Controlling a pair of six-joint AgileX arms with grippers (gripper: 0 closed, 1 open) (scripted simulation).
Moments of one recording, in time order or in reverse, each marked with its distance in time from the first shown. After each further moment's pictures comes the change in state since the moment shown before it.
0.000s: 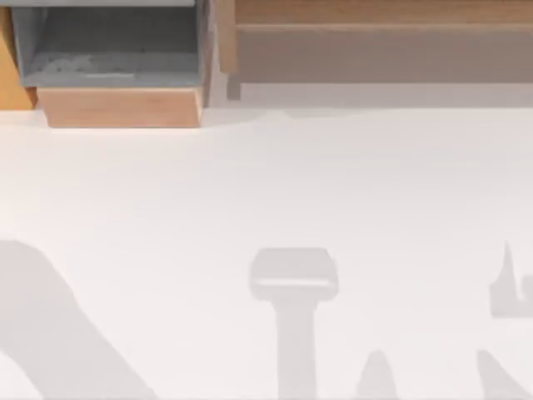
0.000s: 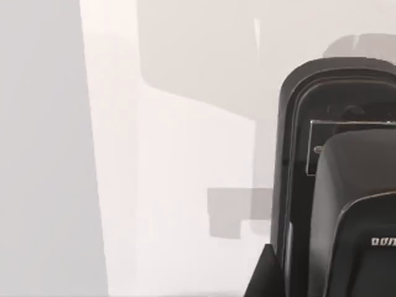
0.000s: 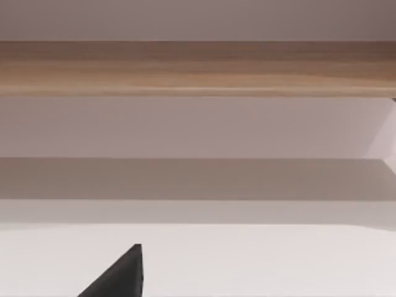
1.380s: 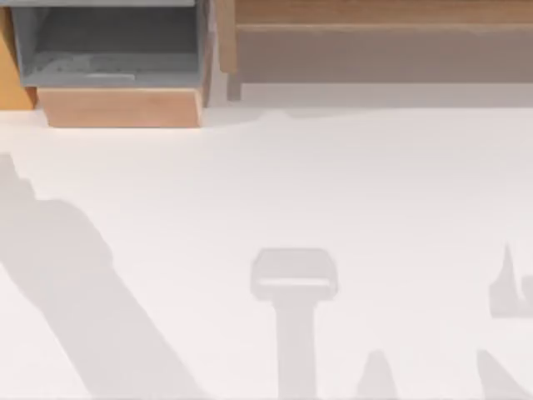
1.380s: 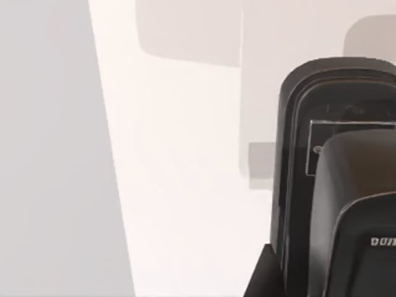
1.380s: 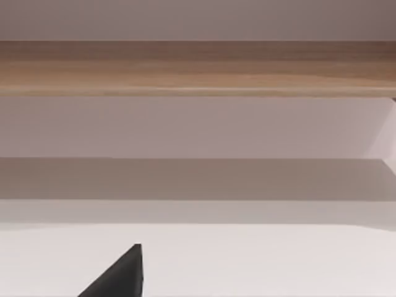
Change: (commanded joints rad) left arm -0.065 0.131 0.340 -0.149 0.034 0.026; right arm 0.000 0.000 0.000 0.000 0.000 0.000
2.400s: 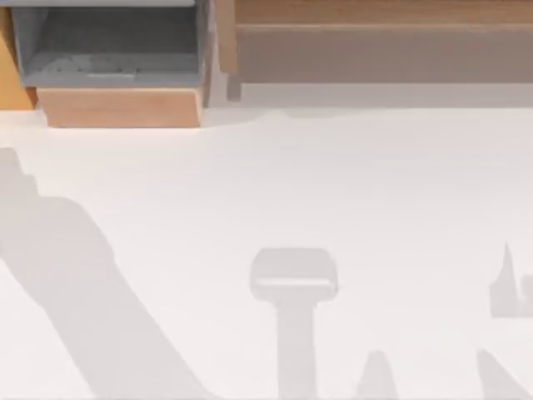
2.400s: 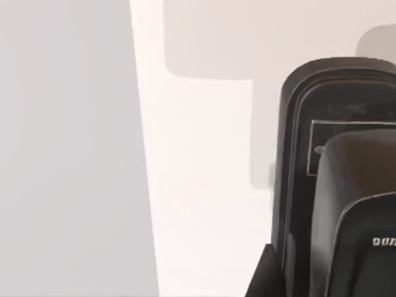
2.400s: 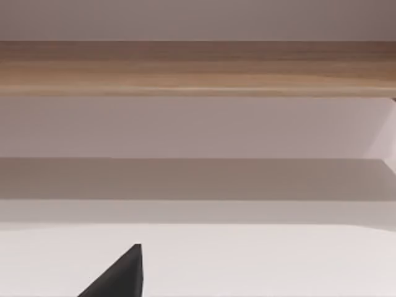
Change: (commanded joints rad) left arm 0.005 0.017 0.004 0.085 -0.018 -0.026; right arm 0.000 0.000 0.000 0.000 0.000 0.000
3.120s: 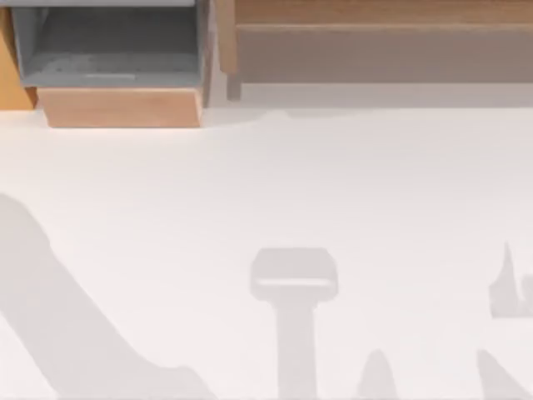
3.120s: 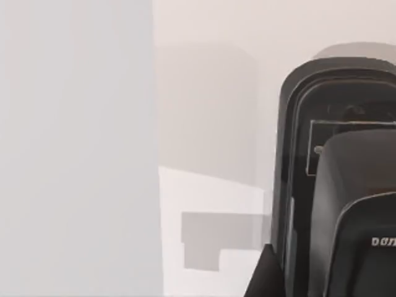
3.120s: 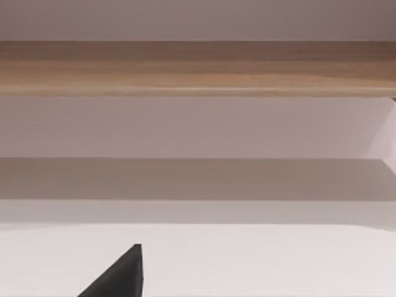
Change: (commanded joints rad) left arm 0.034 0.088 -0.049 0.069 -0.020 -0.029; right arm 0.000 0.000 0.000 0.000 0.000 0.000
